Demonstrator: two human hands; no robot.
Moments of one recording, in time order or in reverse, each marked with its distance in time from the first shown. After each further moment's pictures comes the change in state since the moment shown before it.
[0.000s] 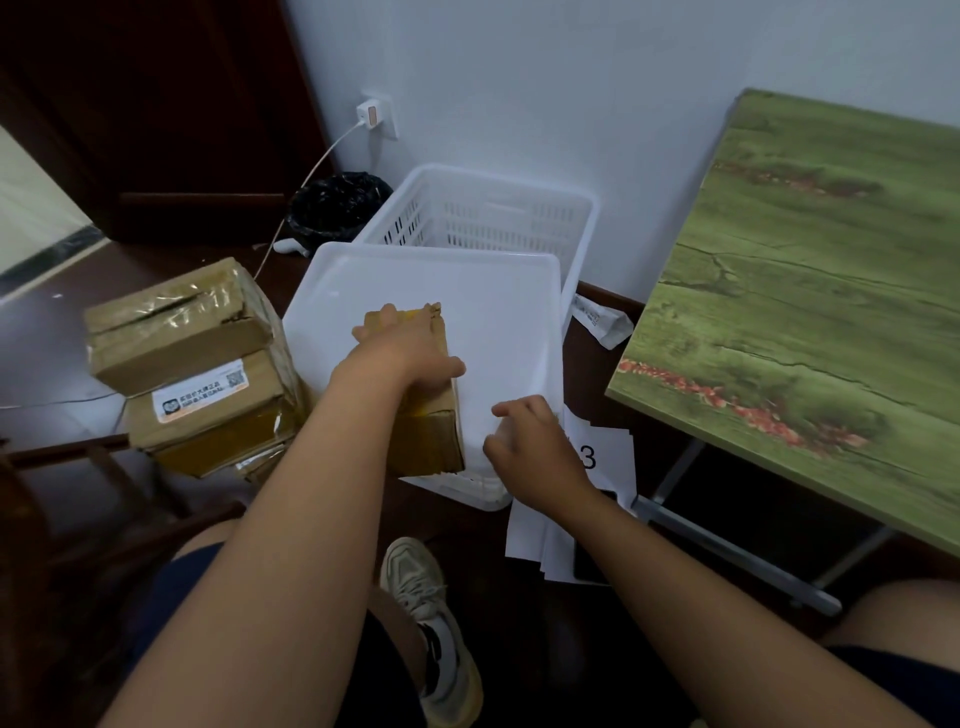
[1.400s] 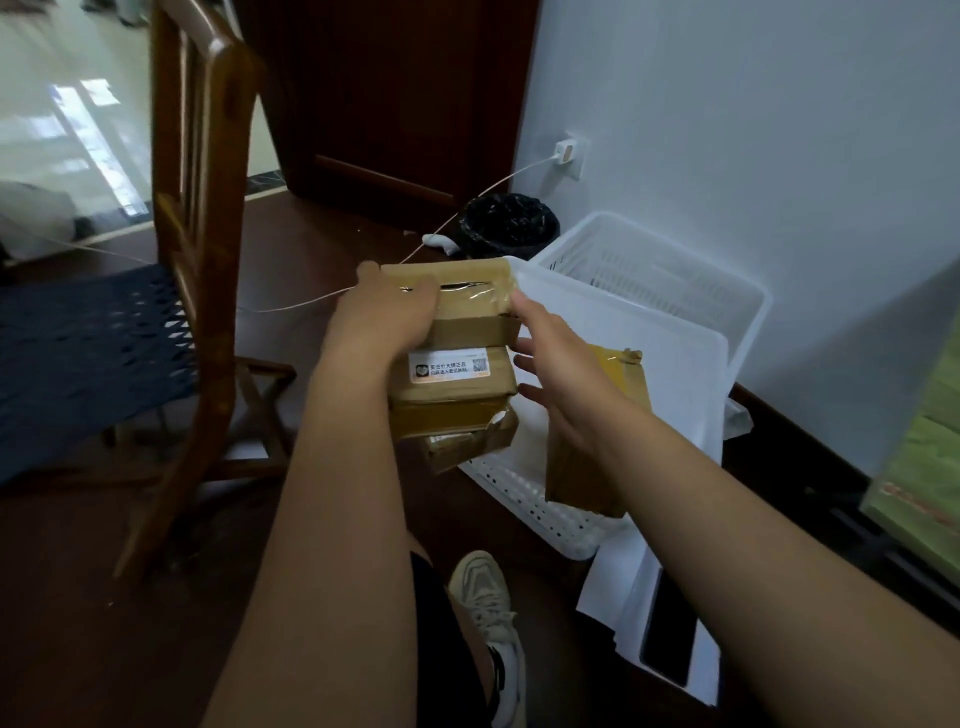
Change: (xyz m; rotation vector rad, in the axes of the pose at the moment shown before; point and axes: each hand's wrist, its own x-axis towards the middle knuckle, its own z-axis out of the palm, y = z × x) left_hand -0.048 -0.204 -0.068 -0.801 0.433 -0.318; right_hand 0.050 -0.221 0.048 0.576 -0.276 0.115
